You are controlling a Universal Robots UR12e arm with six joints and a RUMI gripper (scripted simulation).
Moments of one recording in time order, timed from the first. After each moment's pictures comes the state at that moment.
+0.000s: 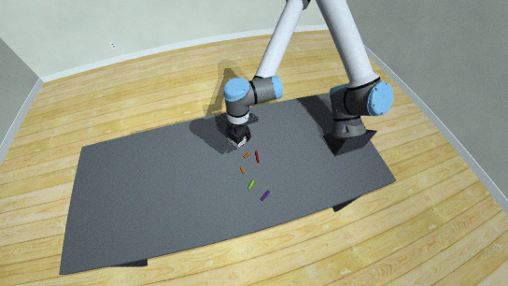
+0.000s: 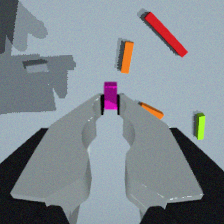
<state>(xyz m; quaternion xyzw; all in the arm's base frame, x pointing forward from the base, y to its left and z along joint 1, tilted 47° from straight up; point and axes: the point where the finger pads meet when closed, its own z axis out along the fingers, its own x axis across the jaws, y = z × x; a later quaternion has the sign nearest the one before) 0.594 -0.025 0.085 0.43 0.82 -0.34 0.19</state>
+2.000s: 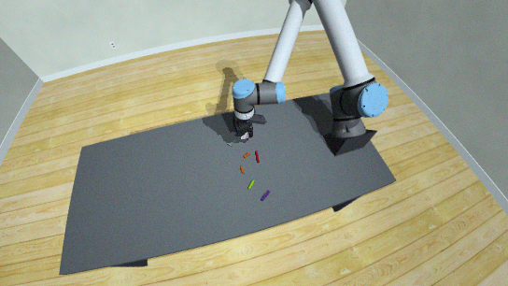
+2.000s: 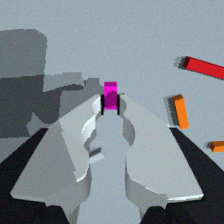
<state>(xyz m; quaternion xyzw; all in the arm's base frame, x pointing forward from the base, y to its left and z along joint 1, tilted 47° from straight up) 0.549 -0.120 0.088 0.61 0.68 -0.29 0.27</state>
